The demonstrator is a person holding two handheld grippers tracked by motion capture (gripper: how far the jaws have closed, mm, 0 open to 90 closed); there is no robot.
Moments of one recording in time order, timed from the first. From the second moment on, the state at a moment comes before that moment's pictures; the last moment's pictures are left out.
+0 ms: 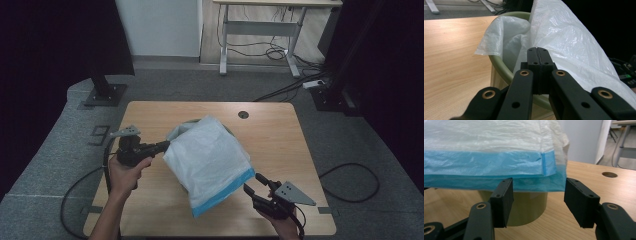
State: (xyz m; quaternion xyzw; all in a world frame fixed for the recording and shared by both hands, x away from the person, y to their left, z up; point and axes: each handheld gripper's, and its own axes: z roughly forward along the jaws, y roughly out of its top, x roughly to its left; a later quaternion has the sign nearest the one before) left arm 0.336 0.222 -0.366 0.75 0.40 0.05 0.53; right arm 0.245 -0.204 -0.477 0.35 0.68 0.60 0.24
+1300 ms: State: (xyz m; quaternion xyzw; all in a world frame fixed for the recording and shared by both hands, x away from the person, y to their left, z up) left arm 0.338 0.193 -0.358 0.75 0.39 0.05 0.53; right arm 0.227 -0.191 -0.442 0.34 0.66 0.62 0.25
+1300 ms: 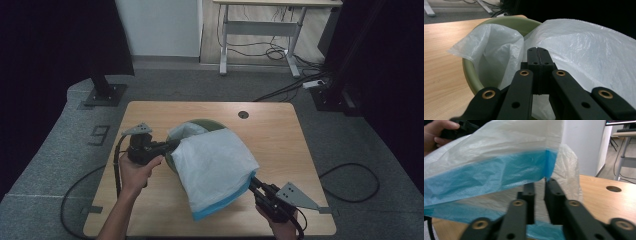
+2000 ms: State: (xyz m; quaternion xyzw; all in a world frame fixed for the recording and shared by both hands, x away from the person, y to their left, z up) left arm 0.344 0.188 -0.361 0.75 0.41 0.06 0.52; right arm 0.213 -0.221 -0.458 0.37 0.67 0.60 0.25
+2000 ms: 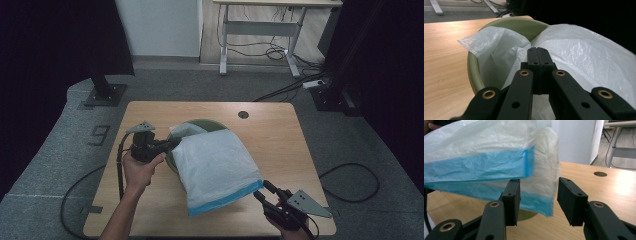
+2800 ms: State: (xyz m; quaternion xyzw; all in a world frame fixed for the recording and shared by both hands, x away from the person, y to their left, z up) left arm 0.343 0.185 -0.363 0.74 0.42 0.06 0.52; right arm 0.207 -0.239 -0.456 0.38 0.66 0.60 0.24
